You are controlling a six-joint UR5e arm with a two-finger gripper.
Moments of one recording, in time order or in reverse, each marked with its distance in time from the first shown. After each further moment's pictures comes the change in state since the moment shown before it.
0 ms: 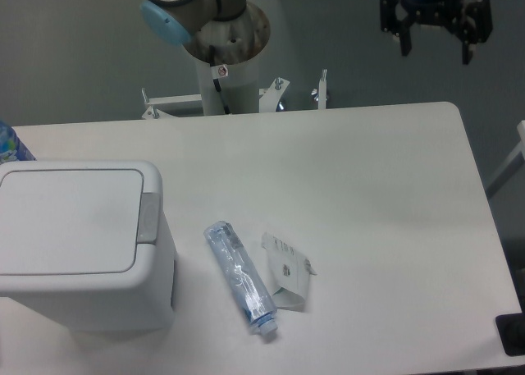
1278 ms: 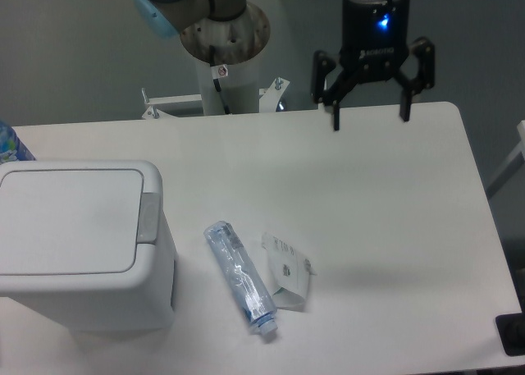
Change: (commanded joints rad) arm -0.233 -0.169 0.225 0.041 -0.489 -1.337
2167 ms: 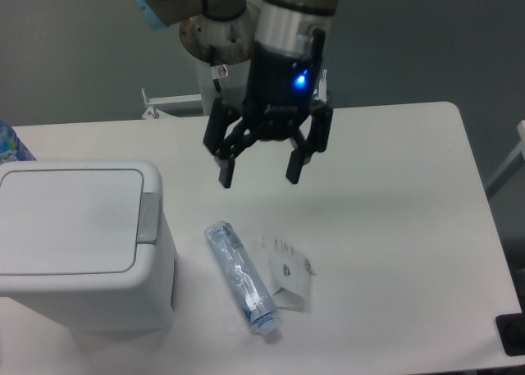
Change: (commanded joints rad) arm -0.181 -0.046 -0.053 0.047 -0.006 -0.051
